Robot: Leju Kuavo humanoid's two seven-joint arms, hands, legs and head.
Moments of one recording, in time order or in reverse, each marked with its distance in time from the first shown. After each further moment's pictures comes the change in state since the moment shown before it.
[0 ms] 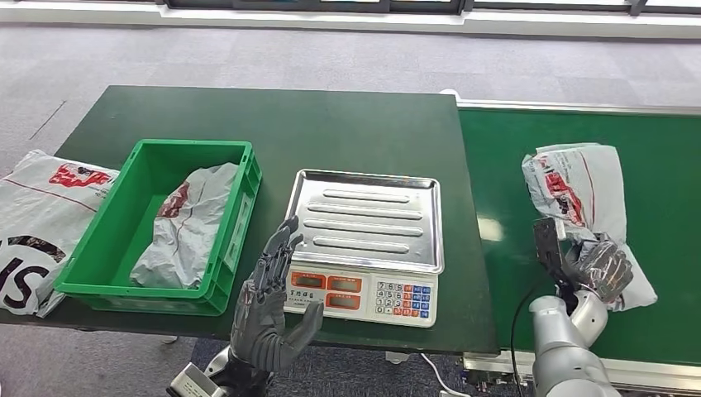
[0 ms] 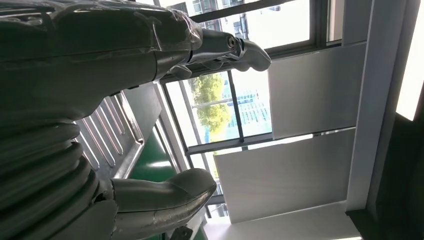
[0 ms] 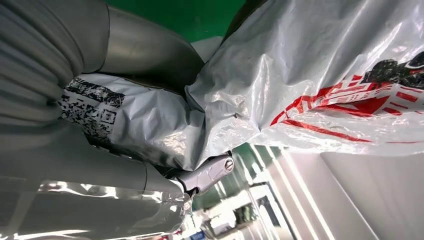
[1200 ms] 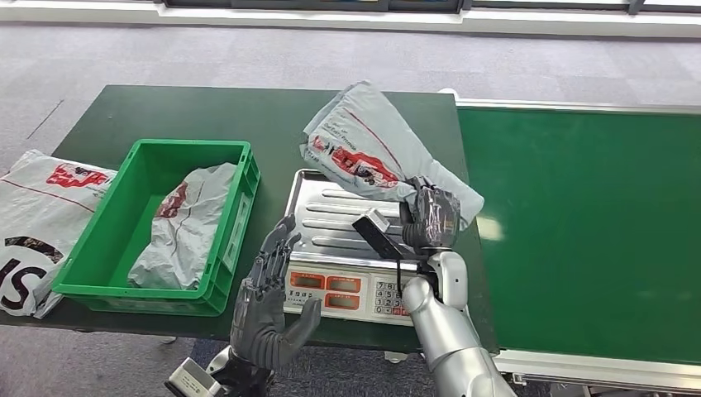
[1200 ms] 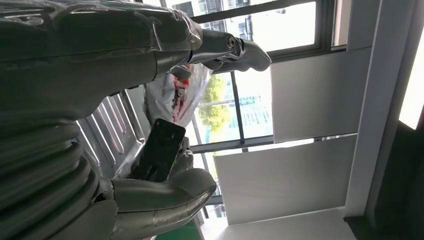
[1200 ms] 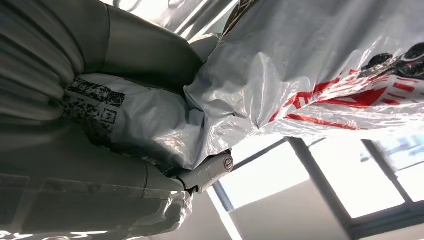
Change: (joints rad) left arm -0.004 0.003 -0.004 0.012 0.041 0.042 0.000; right arm 0.113 0.334 0.799 -0.243 -0.091 0.118 -0.003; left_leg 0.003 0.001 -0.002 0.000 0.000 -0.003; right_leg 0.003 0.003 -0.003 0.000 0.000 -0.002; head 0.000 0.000
